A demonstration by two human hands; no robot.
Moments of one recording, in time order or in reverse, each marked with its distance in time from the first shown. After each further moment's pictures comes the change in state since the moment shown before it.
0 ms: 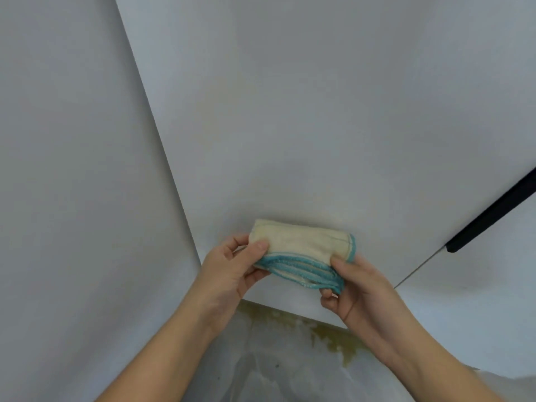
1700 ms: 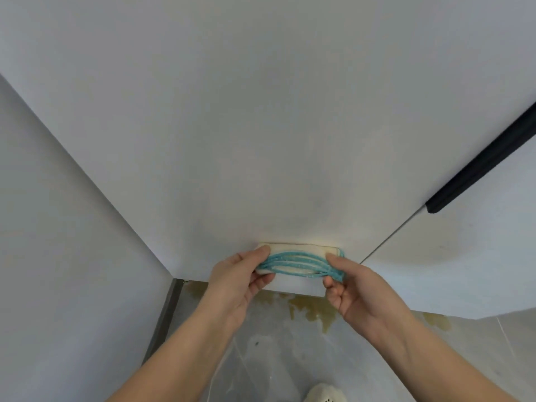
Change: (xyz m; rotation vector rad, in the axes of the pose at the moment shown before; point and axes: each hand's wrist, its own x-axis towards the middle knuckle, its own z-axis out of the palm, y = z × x) left_hand 0.061 -0.108 0.018 -0.008 0.191 -0.346; right_hand 0.021 0.025 -0.077 0.175 0.506 0.253
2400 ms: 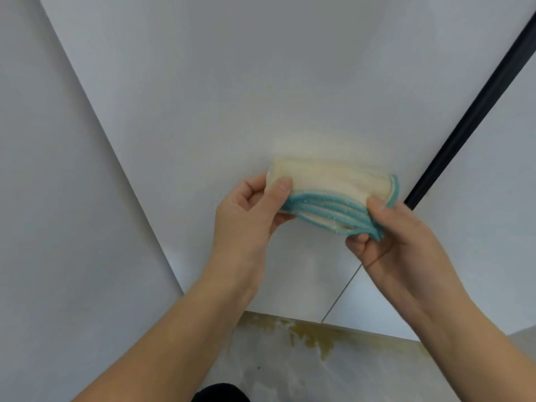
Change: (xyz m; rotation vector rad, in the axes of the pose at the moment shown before) left_hand -0.142 0.108 0.077 -0.025 -0.304 0.657; right_hand -0.133 -0.085 0.041 -0.013 -0.482 -0.602
